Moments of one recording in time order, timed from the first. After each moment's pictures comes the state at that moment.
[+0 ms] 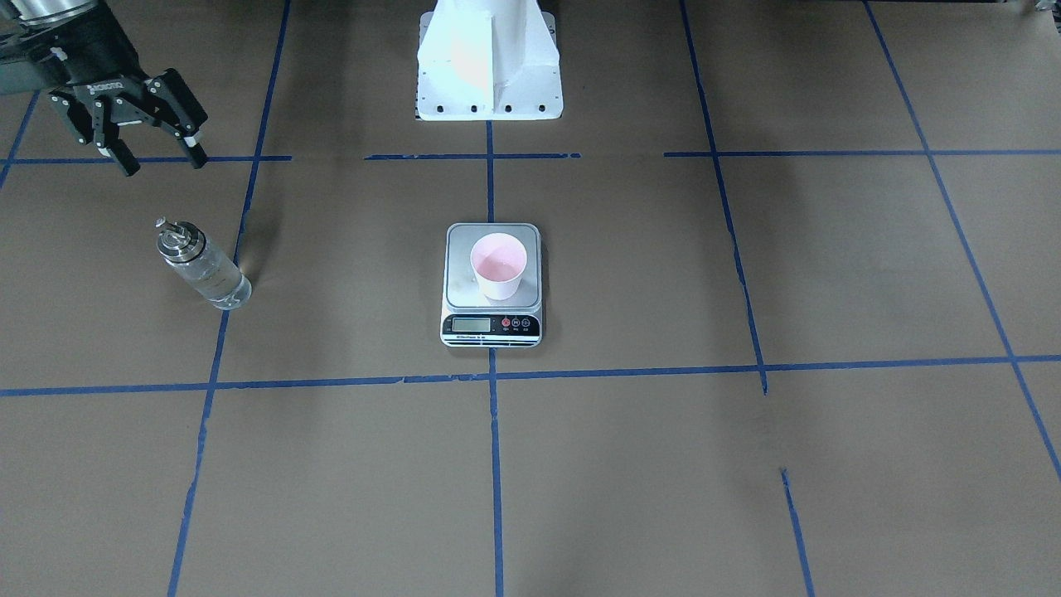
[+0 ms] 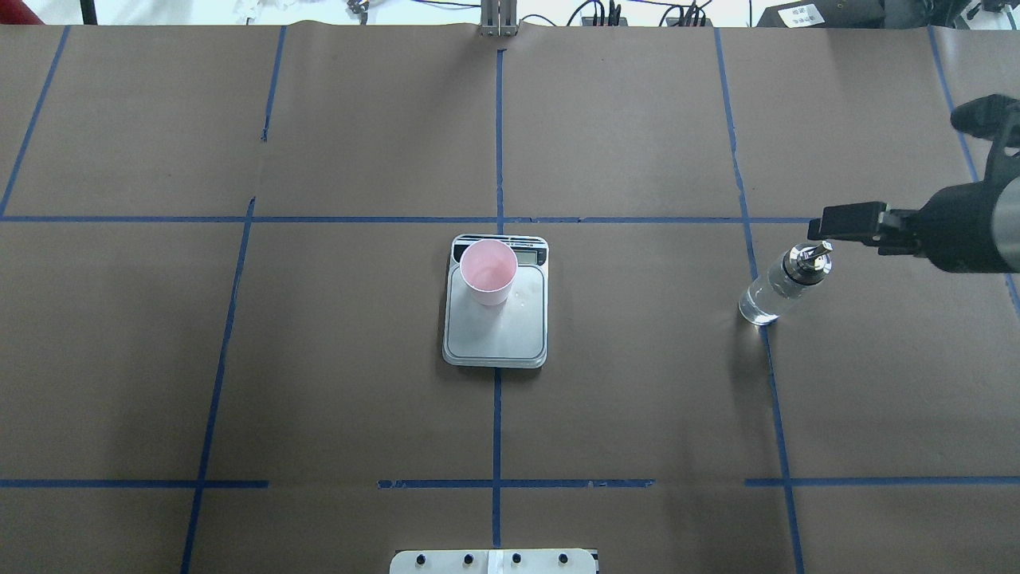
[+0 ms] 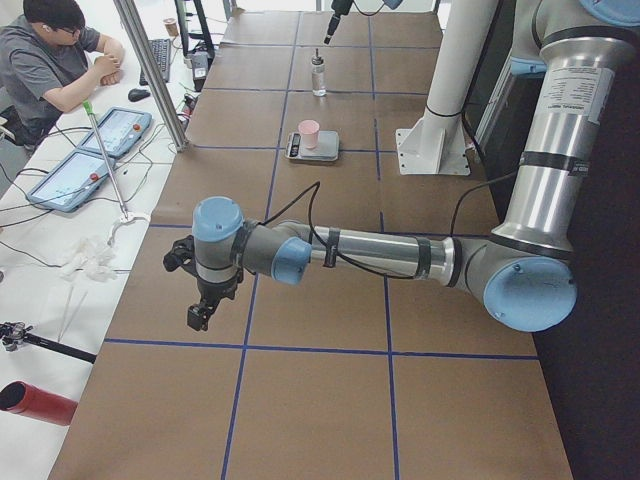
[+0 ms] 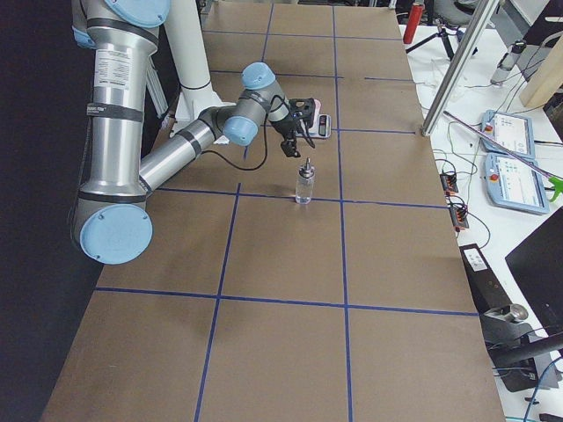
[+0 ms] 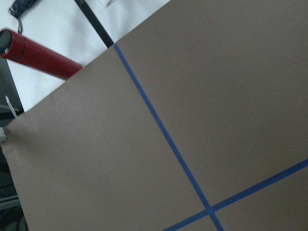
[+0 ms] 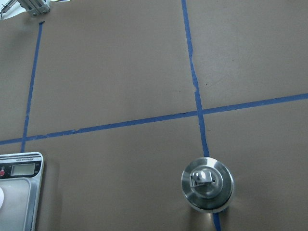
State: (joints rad) left arm -1.56 -1.72 -1.46 -1.81 -2.29 0.23; right arm 0.67 -1.74 2.35 -1.19 1.70 1.29
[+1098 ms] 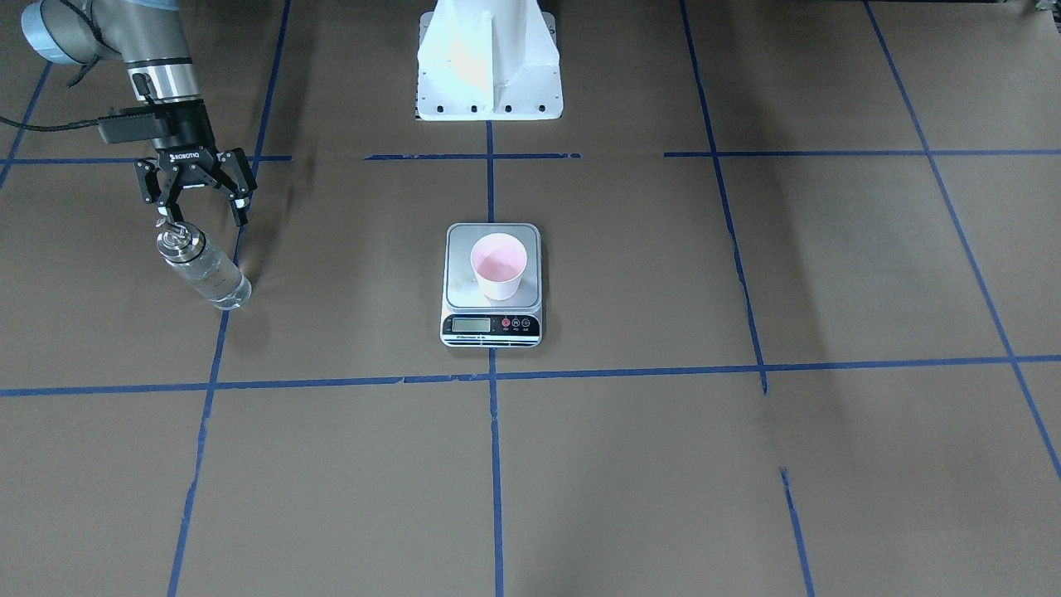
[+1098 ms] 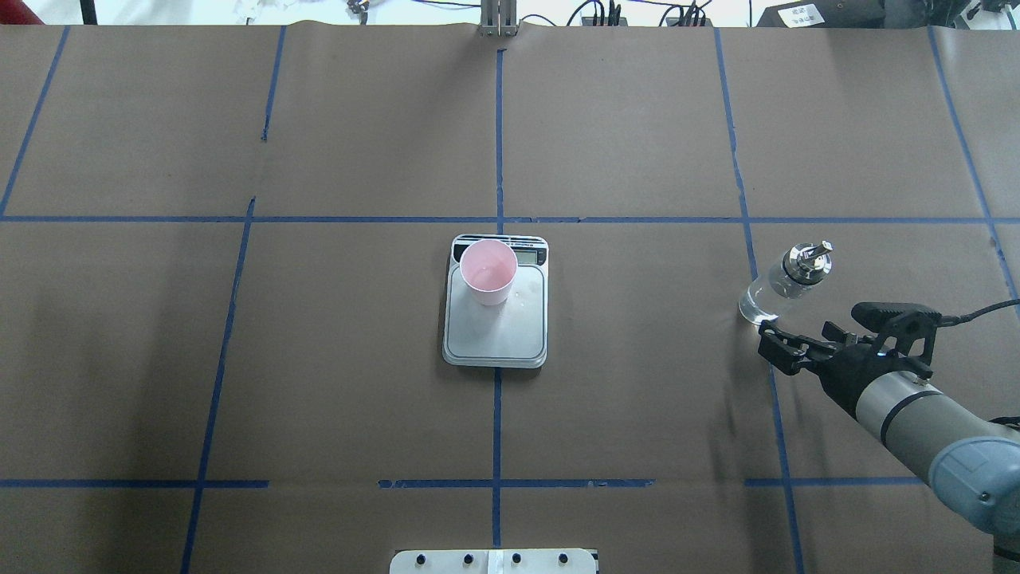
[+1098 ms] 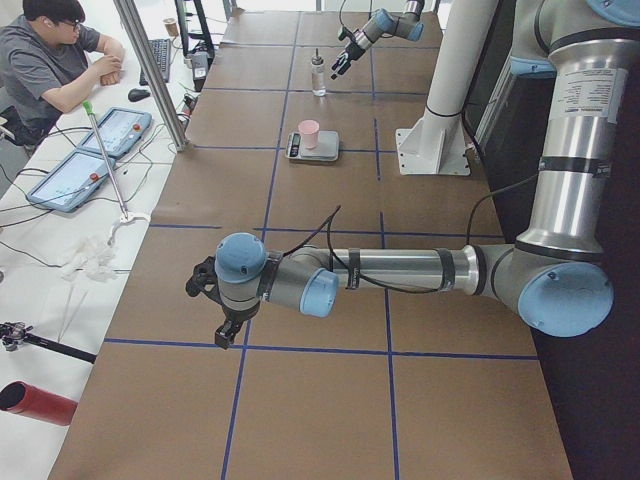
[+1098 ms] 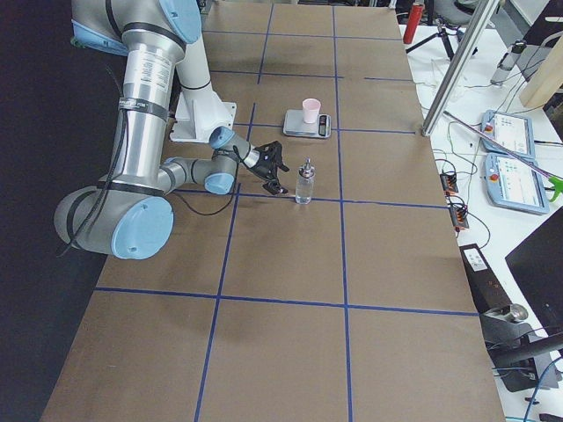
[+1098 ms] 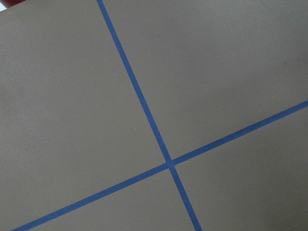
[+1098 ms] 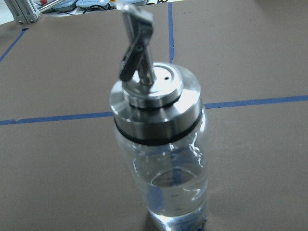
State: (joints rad) left arm -1.59 -1.65 -1.48 -1.87 -2.39 0.22; right arm 0.26 -1.82 1.98 -0.72 1.01 1.38
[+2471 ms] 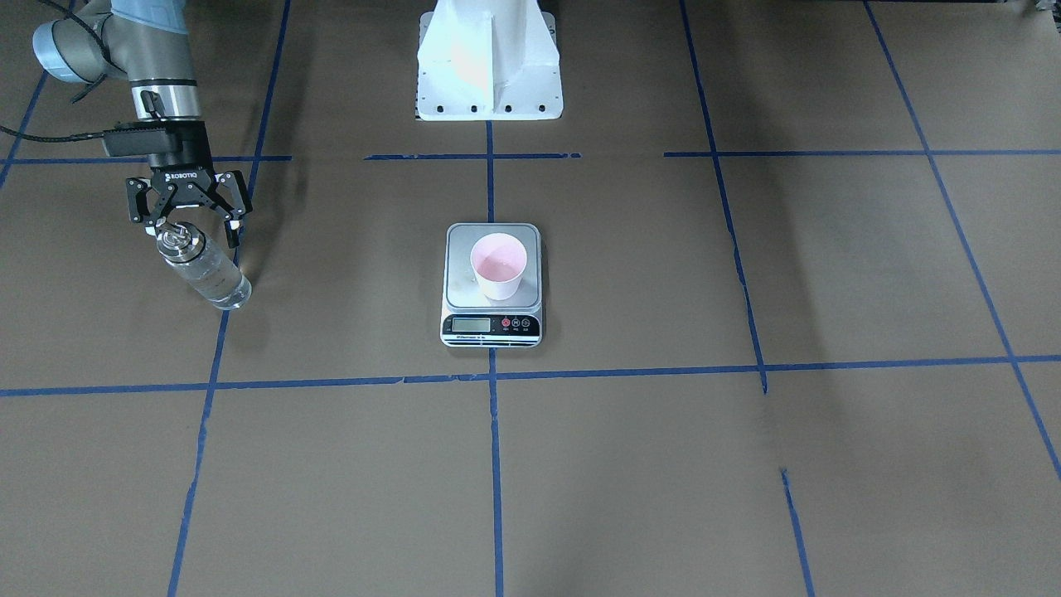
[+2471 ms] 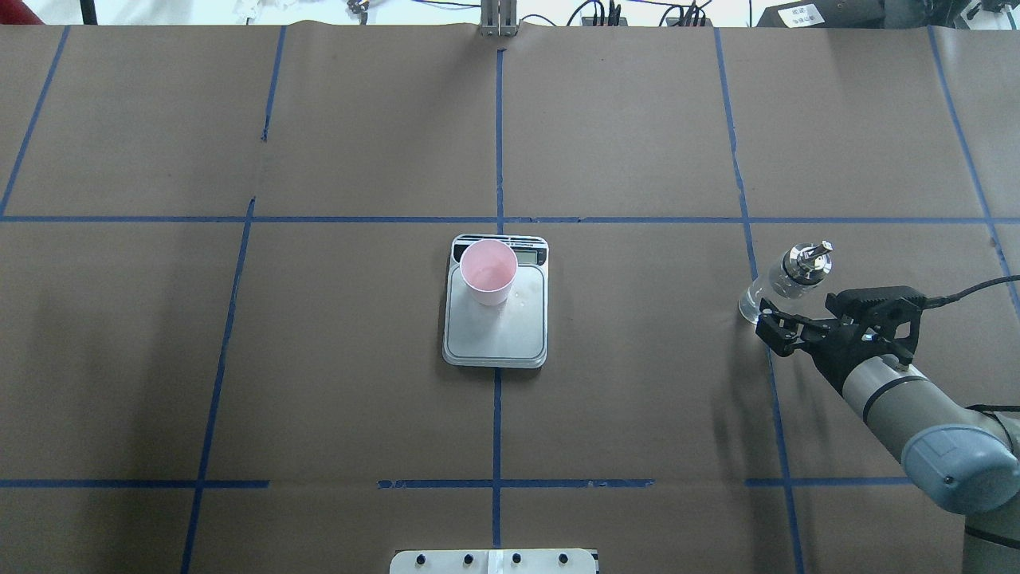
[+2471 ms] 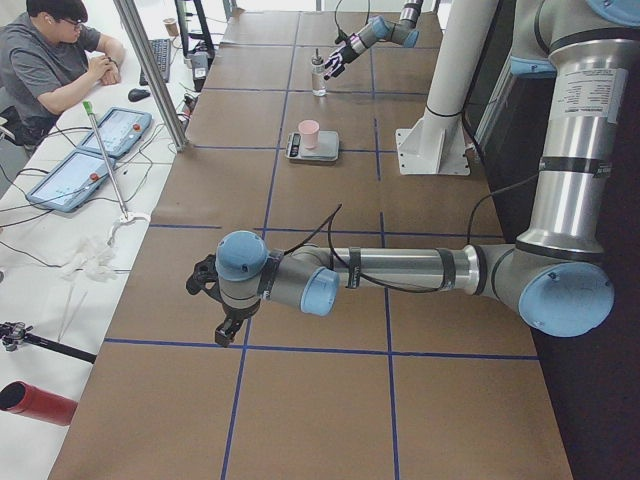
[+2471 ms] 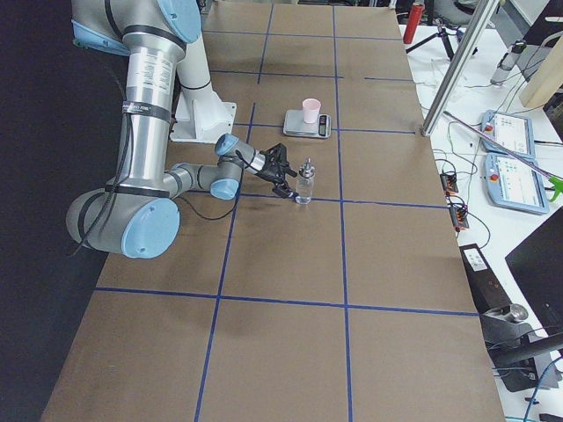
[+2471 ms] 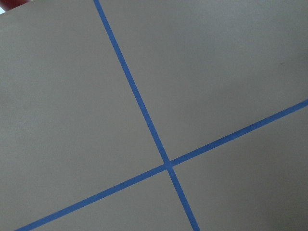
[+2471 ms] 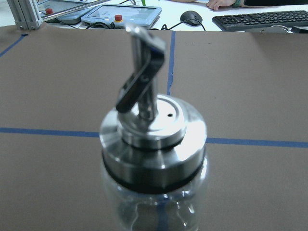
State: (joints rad) left arm -1.59 -1.64 -1.49 -1.87 -2.39 0.22; right arm 0.31 -1.77 1.91 -0.72 0.94 1.24
